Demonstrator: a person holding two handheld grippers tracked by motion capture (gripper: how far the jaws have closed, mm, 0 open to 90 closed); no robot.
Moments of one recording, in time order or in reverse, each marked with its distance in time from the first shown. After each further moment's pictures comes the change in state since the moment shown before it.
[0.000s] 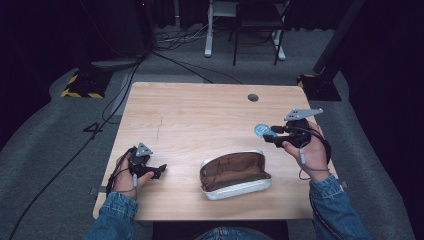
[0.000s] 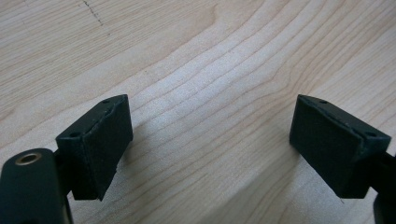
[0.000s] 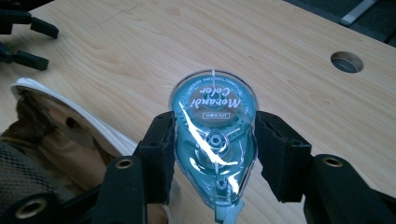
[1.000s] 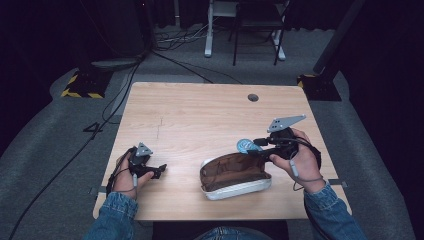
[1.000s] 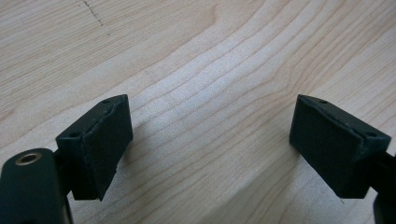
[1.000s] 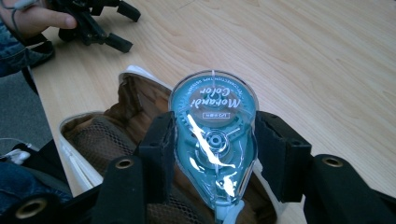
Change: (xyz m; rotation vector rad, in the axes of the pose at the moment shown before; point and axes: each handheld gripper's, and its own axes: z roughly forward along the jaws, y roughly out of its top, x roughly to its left) left arm 0.000 0.000 0.000 0.001 -0.001 0.001; right arm 0.059 0.015 0.001 0.071 0.181 -0.083
